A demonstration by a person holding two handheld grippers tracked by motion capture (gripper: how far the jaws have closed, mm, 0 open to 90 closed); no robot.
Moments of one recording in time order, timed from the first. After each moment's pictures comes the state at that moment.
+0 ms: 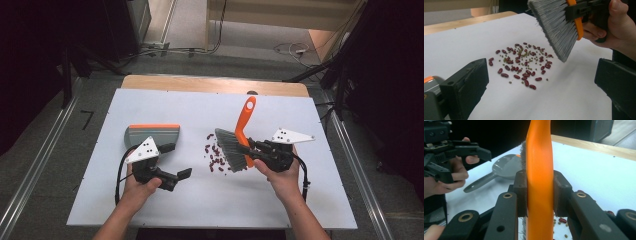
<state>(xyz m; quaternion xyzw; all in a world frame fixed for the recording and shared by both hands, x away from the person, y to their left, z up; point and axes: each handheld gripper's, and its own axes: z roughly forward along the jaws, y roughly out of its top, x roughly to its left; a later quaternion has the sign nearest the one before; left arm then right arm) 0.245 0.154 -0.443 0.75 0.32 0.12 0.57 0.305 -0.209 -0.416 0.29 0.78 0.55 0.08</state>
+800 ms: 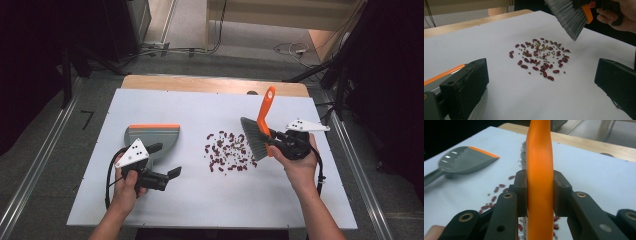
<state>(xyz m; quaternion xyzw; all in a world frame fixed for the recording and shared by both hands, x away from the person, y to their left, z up) 0.238 0.172 -0.448 0.74 0.34 0.17 0.55 0.331 -0.248 -0.406 0.38 0.78 0.47 0.16</state>
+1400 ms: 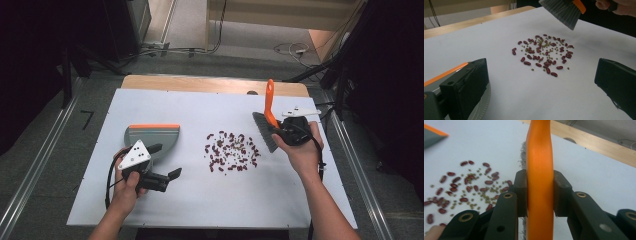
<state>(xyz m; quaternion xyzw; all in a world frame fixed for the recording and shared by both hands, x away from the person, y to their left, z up) 0.237 0.172 -0.450 0.75 0.34 0.18 0.54 0.370 -0.247 -0.404 0.42 0.81 0.34 0.23</state>
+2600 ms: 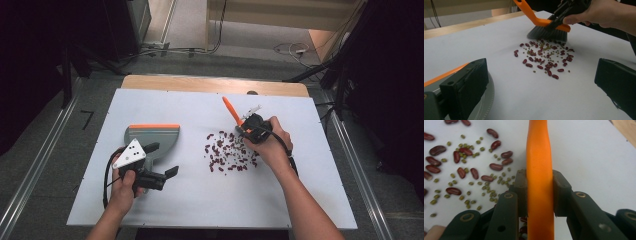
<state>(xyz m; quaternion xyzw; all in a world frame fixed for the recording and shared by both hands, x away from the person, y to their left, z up) 0.238 0.179 -0.451 0.74 0.35 0.18 0.55 0.397 -0.157 -0.441 0.36 0.89 0.16 0.23</state>
